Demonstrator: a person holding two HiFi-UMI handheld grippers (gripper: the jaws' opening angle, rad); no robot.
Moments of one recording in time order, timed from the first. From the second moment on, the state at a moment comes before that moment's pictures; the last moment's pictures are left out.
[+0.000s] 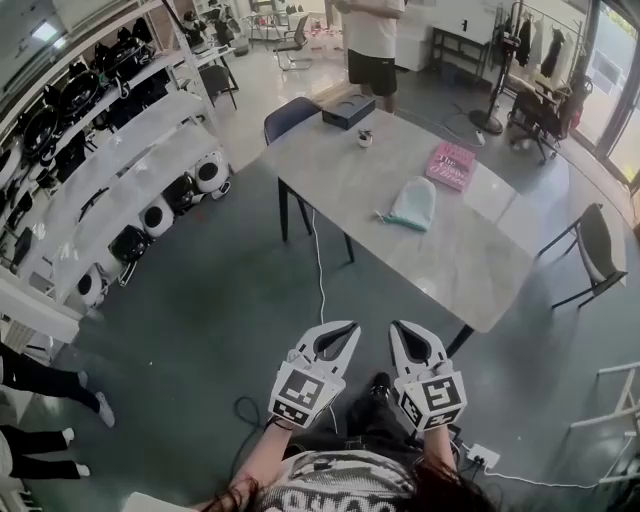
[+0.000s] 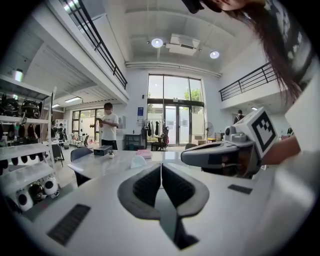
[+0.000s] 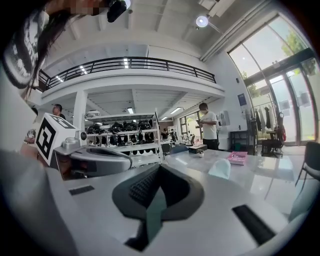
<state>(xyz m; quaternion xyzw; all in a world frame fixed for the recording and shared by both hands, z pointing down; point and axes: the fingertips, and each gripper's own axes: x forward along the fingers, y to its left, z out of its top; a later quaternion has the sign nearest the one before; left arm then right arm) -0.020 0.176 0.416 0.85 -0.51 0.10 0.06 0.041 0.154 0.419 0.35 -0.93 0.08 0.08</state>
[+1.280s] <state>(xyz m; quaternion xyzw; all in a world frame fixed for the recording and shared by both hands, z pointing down) 0.020 -0.010 0.433 0.82 -0.56 0.13 0.08 0.069 -0.039 0.442 0.27 -0.95 0.10 0.10</state>
